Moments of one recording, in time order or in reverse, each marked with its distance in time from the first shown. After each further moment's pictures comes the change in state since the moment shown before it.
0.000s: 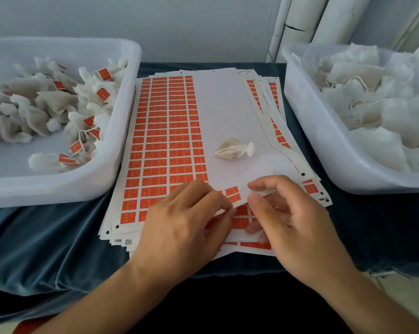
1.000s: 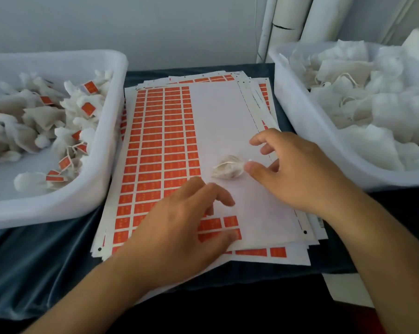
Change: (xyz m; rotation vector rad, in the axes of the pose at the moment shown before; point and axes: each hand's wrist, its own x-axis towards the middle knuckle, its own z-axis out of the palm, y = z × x) left_hand 0.032 -0.001 -0.023 -0.176 -0.642 -0.224; right_hand 0.082 -0.004 -0.040 -0.656 -0.059 -0.069
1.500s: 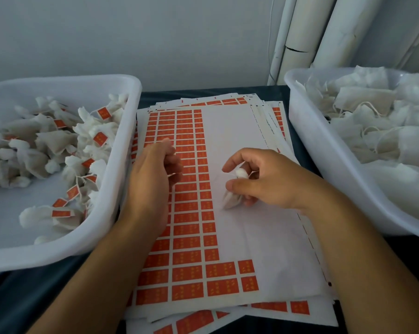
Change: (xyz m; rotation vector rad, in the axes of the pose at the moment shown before) left_hand 0.090 -0.054 -0.038 -1.031 0.818 -0.604; right_hand 0.076 -0.016 0.018 0.448 -0.308 -0.026
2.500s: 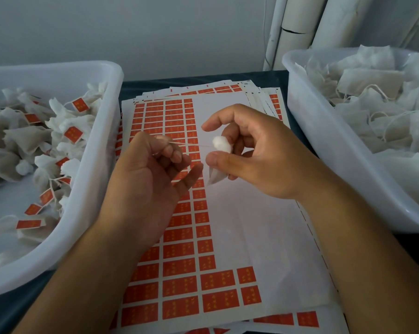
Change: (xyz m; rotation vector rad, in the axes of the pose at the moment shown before) left_hand -0.011 0.006 0.006 -0.485 -0.395 -0.132; right_hand 0.011 -0.014 0.001 0.054 0.173 -0.386
